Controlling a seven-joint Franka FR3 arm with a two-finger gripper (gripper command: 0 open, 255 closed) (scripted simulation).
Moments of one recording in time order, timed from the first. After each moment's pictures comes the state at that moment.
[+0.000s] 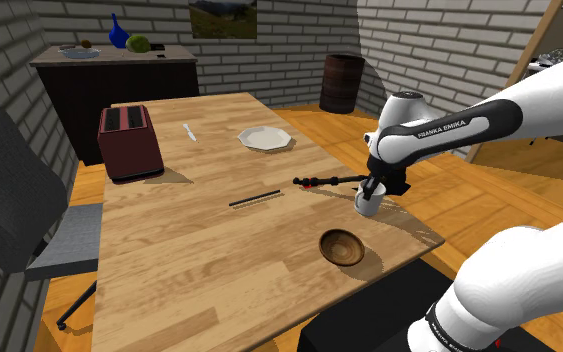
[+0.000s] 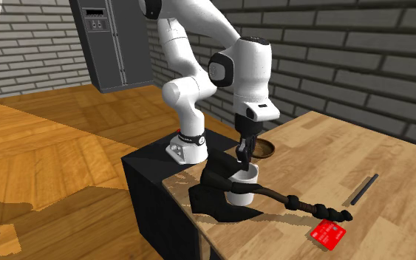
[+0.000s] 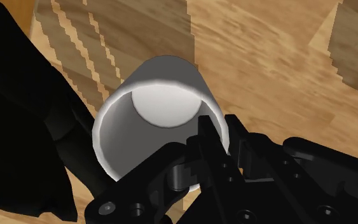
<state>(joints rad) -0.11 -0.49 -0.23 -2.74 -0.20 2.35 -0.45</state>
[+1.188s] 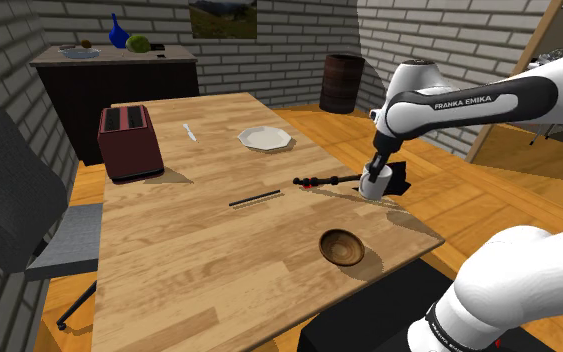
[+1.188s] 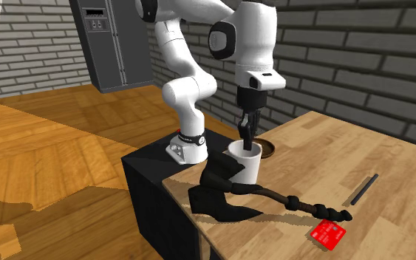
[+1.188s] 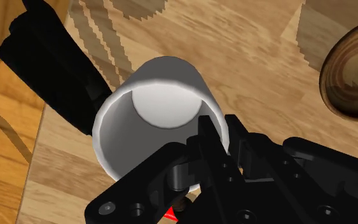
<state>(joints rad) -0.11 -0.59 -0.21 -2.62 -0.18 2.12 -0.46</state>
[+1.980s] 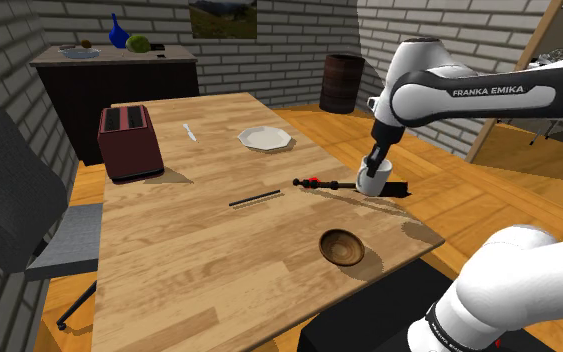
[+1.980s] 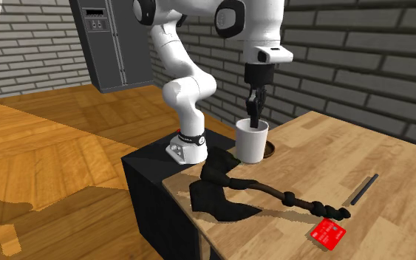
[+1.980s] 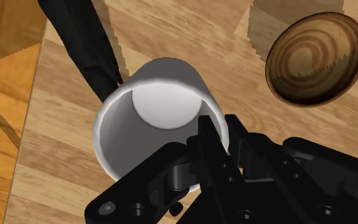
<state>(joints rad) -0.07 -0.71 -0.11 -2.58 -0.13 1.96 -0.38</state>
